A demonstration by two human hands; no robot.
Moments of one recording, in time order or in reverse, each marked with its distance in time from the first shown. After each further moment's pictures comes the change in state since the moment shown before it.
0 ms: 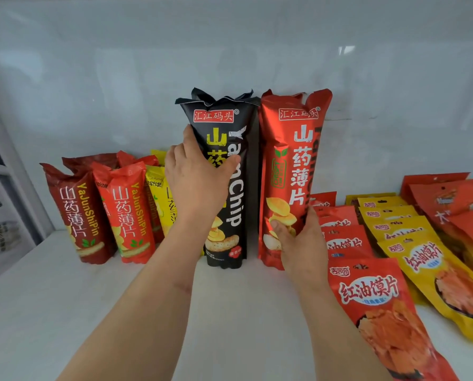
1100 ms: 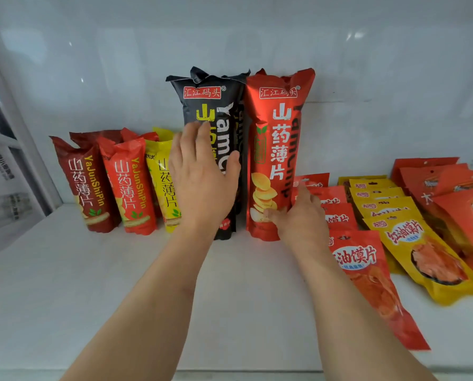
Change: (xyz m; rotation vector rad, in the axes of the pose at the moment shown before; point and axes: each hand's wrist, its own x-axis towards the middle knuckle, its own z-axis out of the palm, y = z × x) left_hand -0.064 0.006 -0.015 0.094 0.149 0.242; right_hand -0.012 -0.024 -0.040 -0.371 -0.168 -0.020
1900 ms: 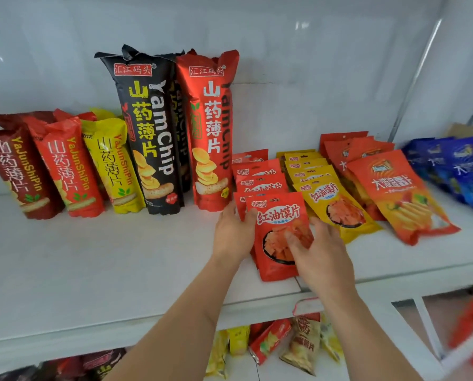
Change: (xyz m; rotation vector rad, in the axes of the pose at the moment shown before) left_hand -0.147 0.089 0.034 -0.599 -0.795 -0.690; right_hand -0.115 0.114 -0.097 -0.157 0.062 0.144
